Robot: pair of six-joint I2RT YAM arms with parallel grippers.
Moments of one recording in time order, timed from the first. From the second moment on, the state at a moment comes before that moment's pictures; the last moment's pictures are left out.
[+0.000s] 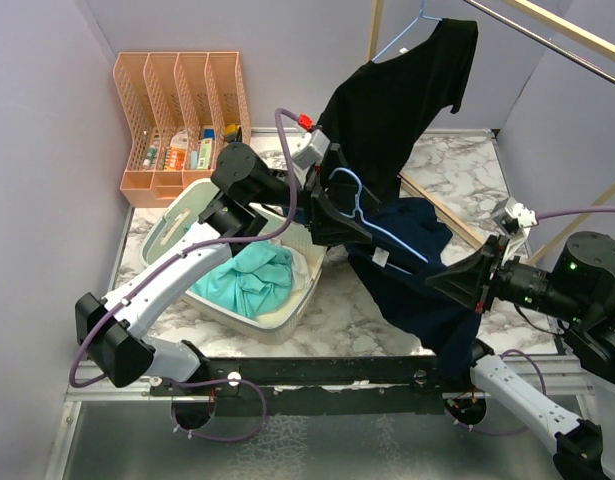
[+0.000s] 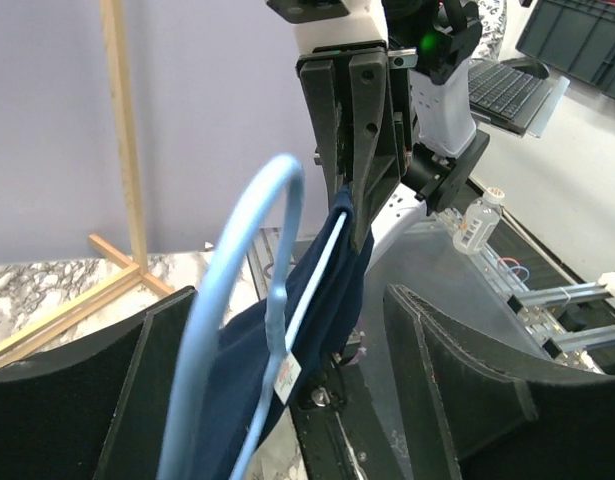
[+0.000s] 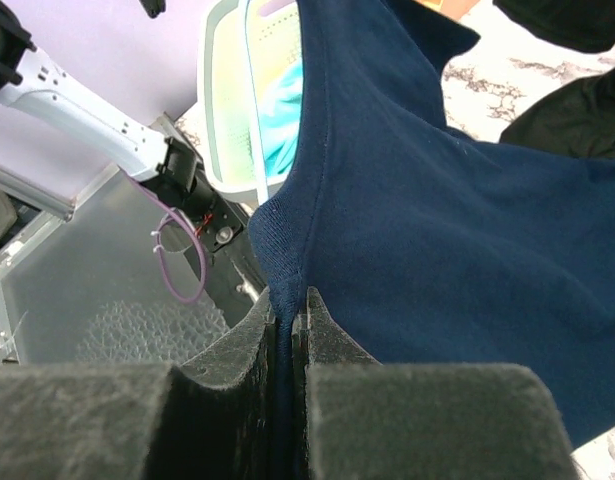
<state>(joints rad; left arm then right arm) -0.71 1.35 1.35 0.41 1.09 -0.55 0.46 0.66 1.43 -1.06 -0.55 0.22</state>
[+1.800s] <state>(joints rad) -0.74 1.38 1.30 0.67 1.13 -0.61 0.46 0.57 1.40 -1.02 -0.55 0.26</state>
